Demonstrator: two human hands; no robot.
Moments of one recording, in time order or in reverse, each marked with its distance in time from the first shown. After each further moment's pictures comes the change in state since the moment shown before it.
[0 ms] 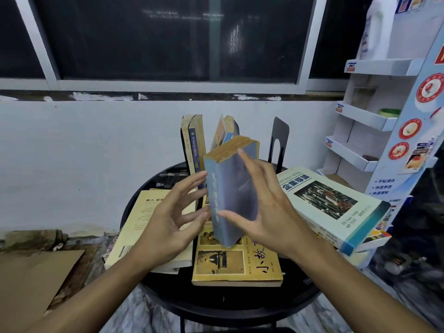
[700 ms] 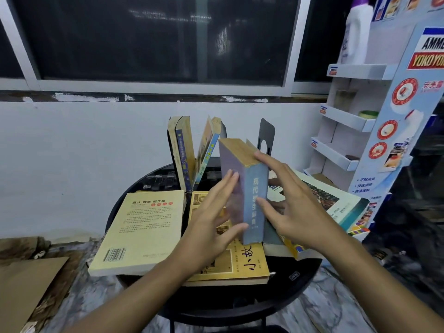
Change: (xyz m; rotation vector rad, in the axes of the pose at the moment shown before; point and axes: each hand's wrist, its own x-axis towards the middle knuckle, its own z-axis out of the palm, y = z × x) left_hand 0.018 -0.001 0.070 0.246 -0.092 0.054; right_hand -0.018 0.025 -0.051 0.049 -0.026 0.104
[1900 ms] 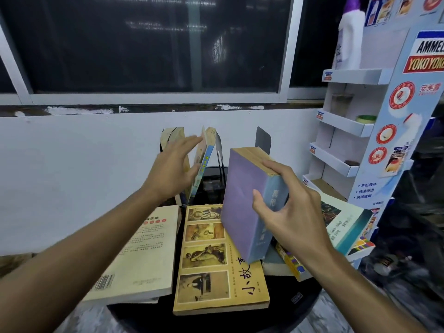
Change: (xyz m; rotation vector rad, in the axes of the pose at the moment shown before) left_hand 0.125 -0.060 -0.090 0.677 0.126 -0.018; right_hand 0.015 -0.002 0.011 -0.007 0.388 0.115
